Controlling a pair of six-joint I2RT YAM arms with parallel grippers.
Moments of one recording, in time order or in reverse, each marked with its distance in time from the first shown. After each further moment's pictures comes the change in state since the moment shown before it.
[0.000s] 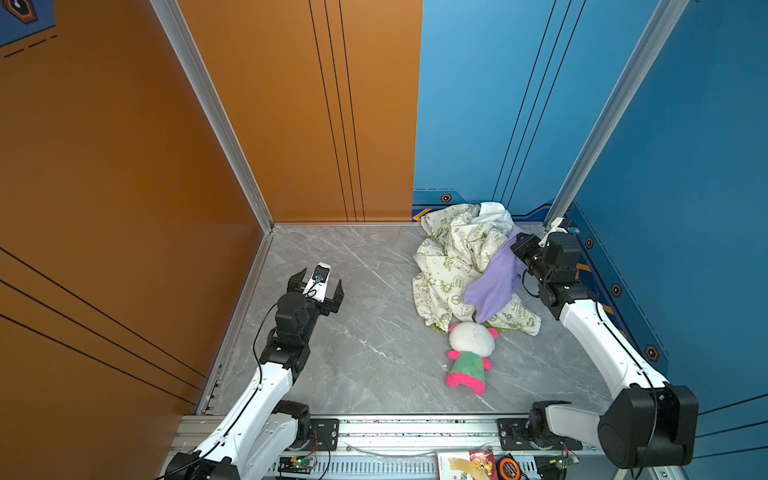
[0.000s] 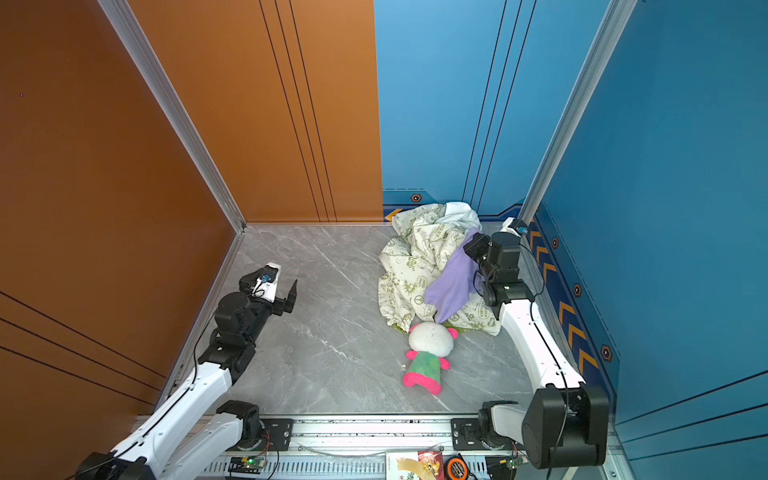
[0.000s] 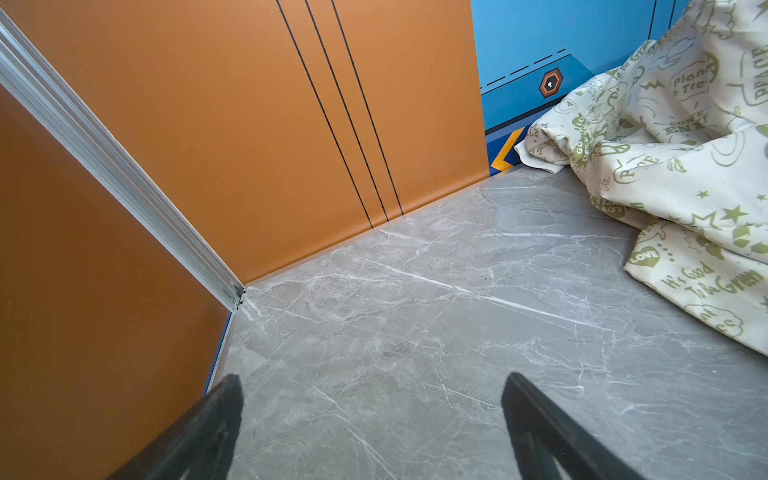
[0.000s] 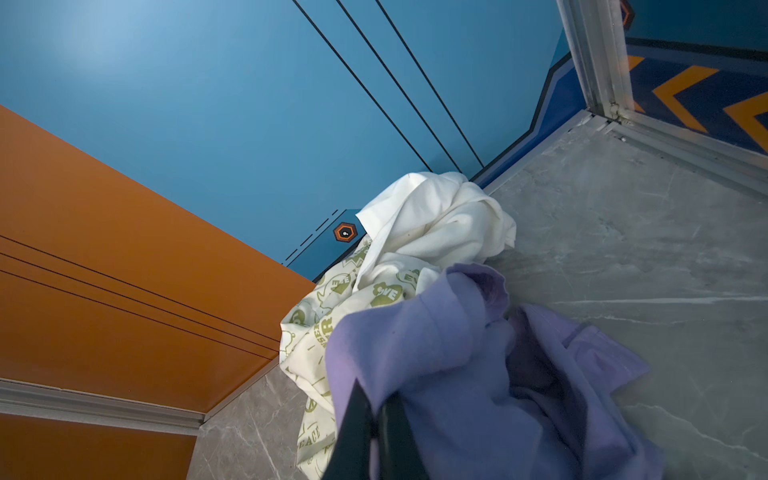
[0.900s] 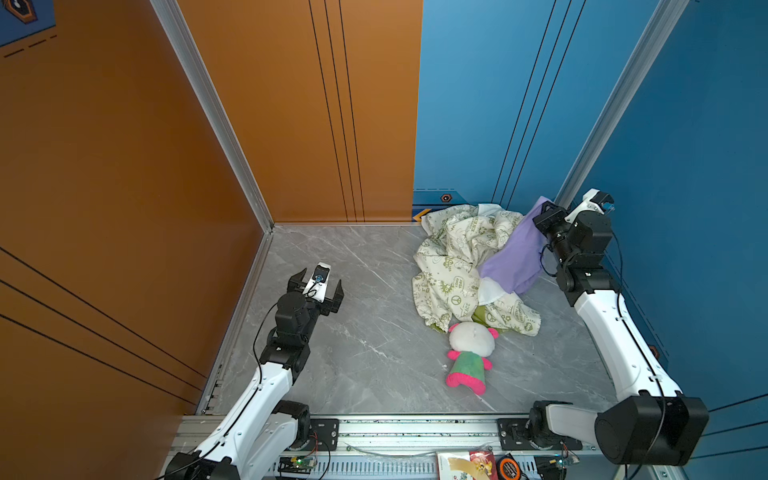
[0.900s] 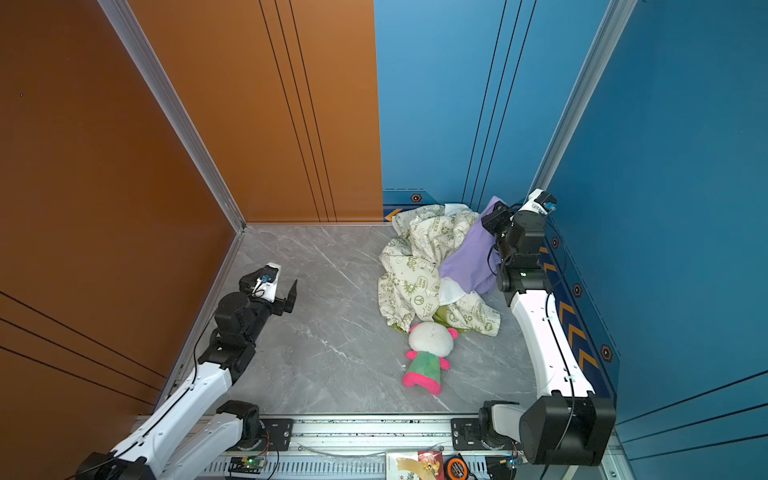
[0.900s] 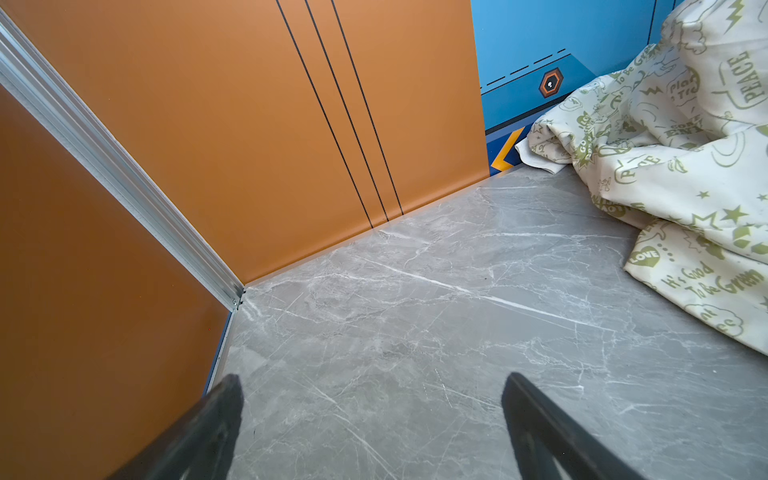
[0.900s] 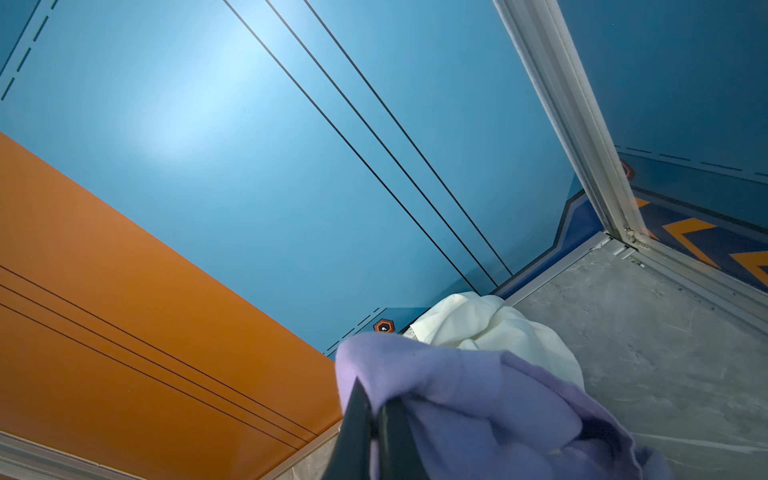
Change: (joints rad) left arm 0.000 0.000 0.000 0.000 0.000 0.001; right arm -0.068 0.008 0.200 0.011 0.027 -0.027
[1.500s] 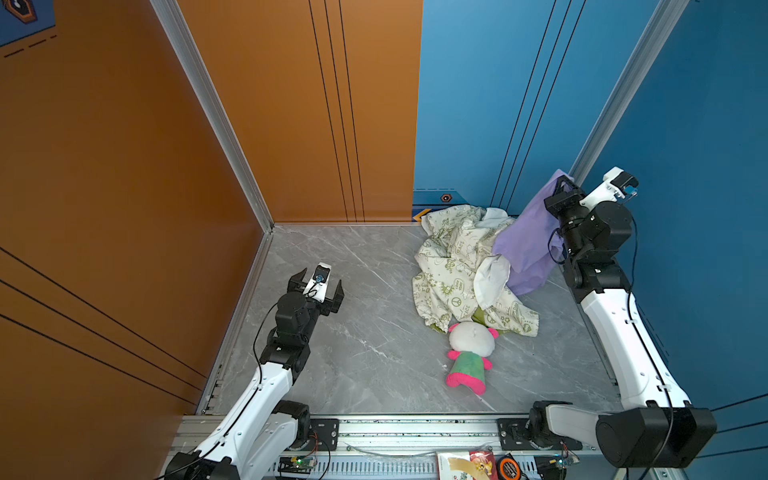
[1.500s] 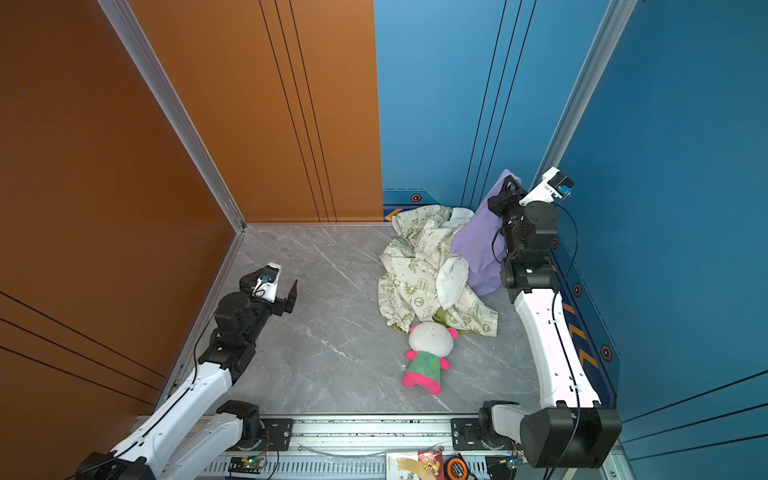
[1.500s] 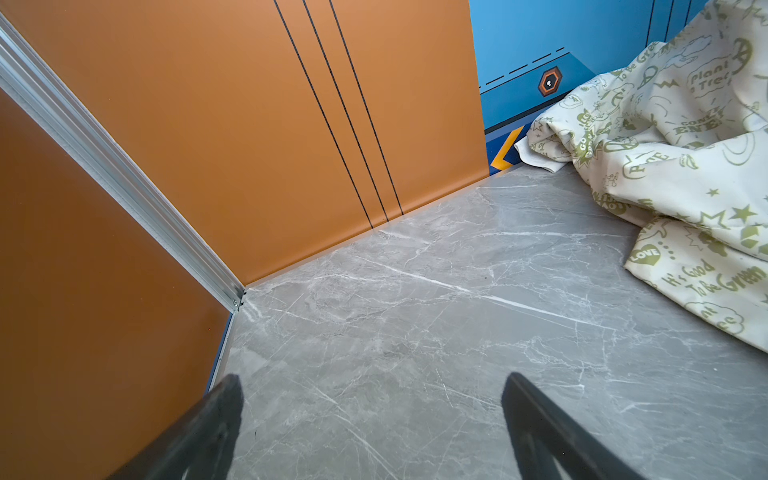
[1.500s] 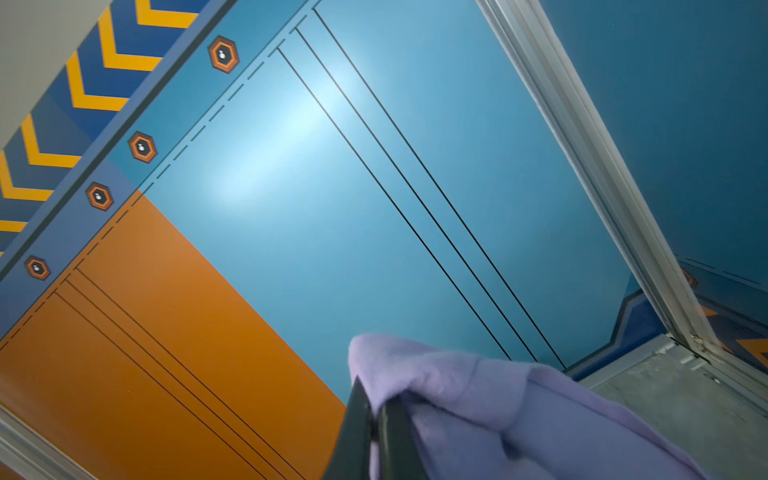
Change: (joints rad) left arm -0.003 0.000 0.000 0.000 0.000 0.007; right arm 0.039 -0.011 0.130 0.105 0.026 -0.069
